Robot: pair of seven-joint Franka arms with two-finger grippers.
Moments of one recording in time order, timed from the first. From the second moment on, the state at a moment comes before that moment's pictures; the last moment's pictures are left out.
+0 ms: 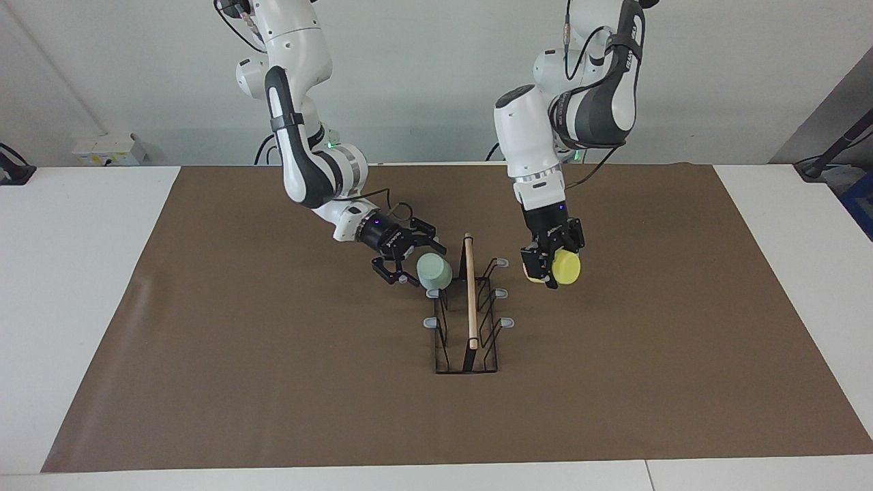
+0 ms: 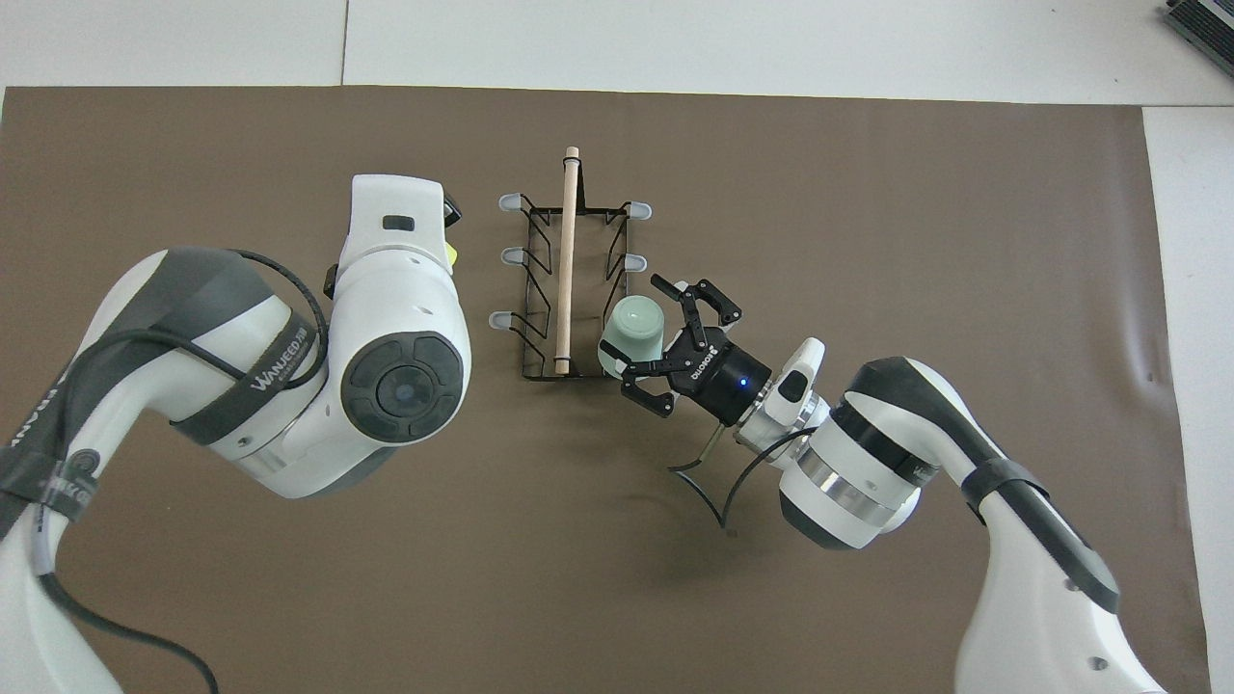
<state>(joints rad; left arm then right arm) -0.25 0.12 -0.28 -1.93 0.89 2.31 -1.73 0.40 0.21 0.01 -2.21 2.53 2.30 -2.72</state>
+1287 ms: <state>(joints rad) -0.26 0.14 -0.48 -2.04 1.21 2.15 -2.15 0.10 0.00 0.01 -2.17 1.61 2.47 -2.33</state>
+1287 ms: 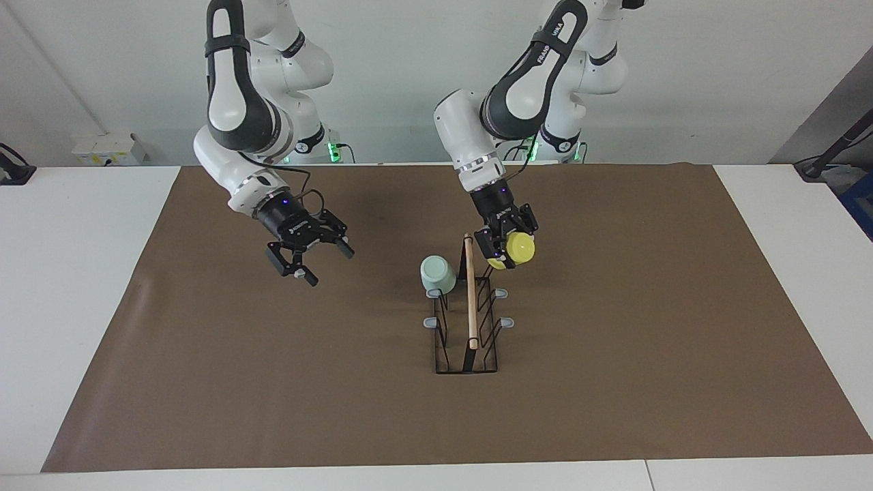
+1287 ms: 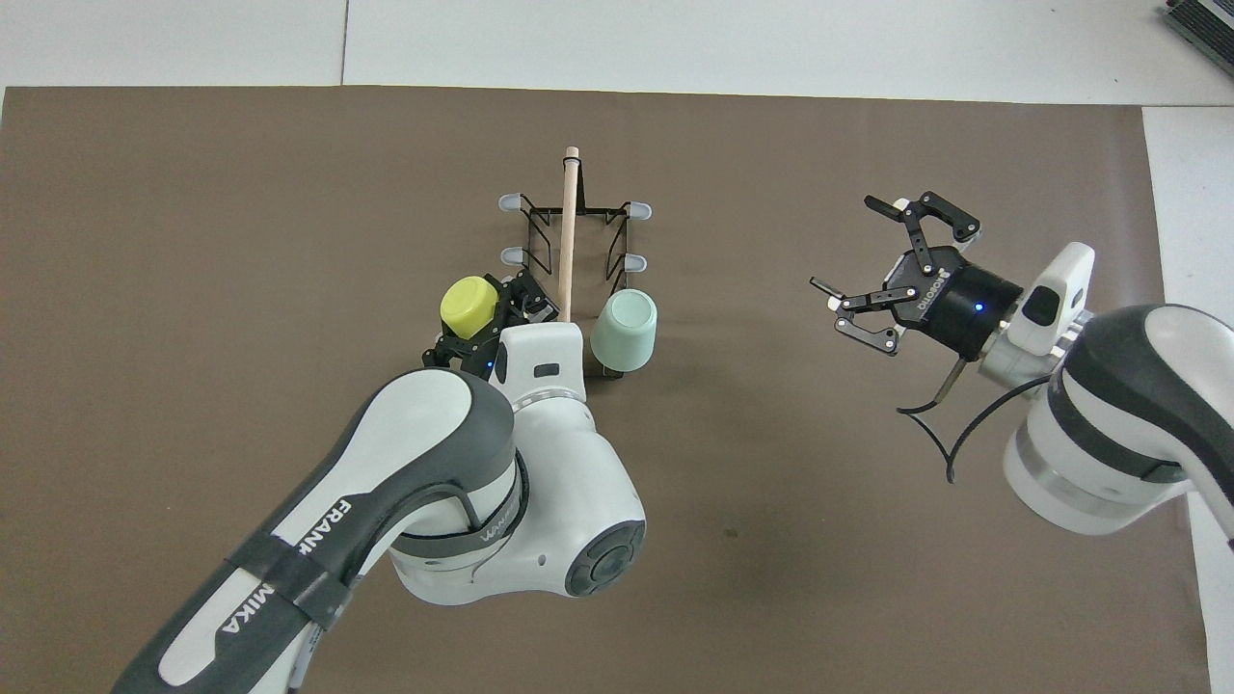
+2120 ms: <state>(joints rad) -0.27 0.23 -0.50 -1.99 1.26 2.15 -2.26 -0.03 -0.01 0.00 -1.94 0.54 2.19 -1.67</state>
